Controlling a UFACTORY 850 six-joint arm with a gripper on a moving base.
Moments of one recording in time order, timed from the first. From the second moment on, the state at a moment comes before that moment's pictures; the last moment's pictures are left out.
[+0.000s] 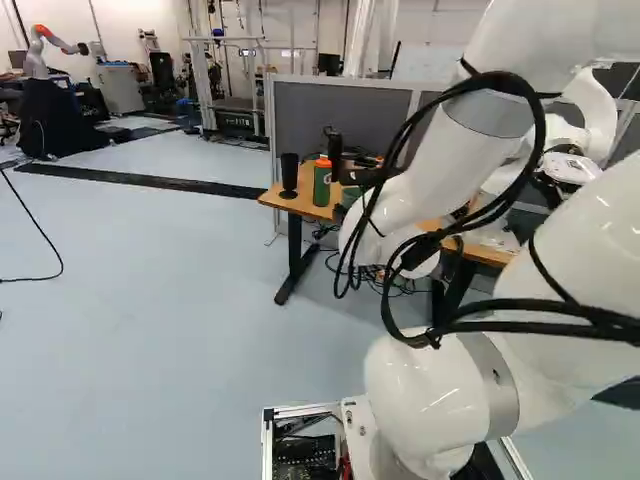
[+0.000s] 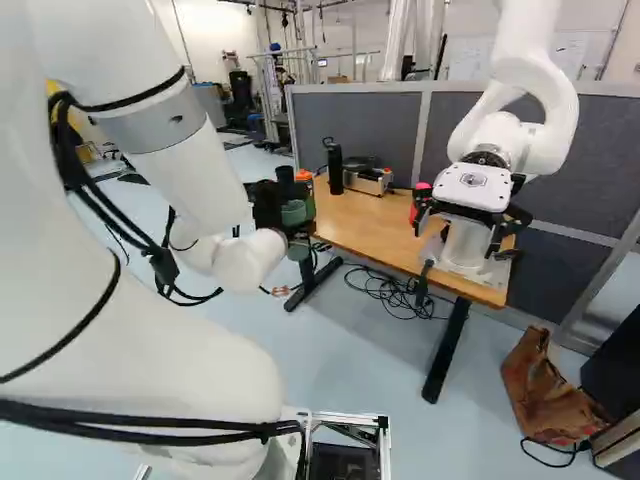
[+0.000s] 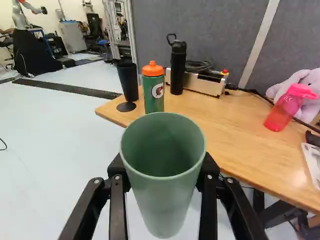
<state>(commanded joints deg) -0.3 9.1 -11.1 -0.9 53.2 0.0</state>
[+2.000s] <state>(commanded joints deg) -3.6 -26.9 -42.8 6.0 65.7 0.0</state>
